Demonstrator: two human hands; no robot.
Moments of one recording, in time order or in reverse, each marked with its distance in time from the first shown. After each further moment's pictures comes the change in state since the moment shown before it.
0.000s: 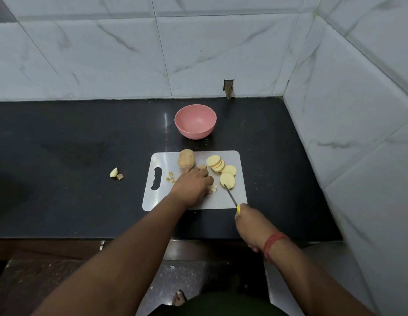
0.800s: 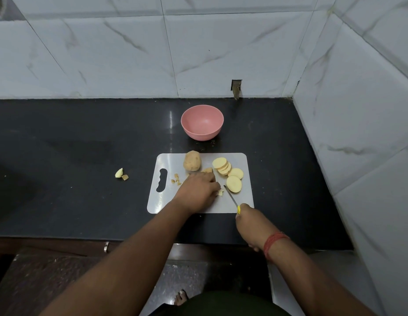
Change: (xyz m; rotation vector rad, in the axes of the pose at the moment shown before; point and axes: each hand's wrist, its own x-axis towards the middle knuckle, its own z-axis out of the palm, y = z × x) left_hand -0.006 -0.001 0.009 -0.080 0.148 0.050; right_hand 0.010 -0.010 -0.007 0.048 -0.027 -0.066
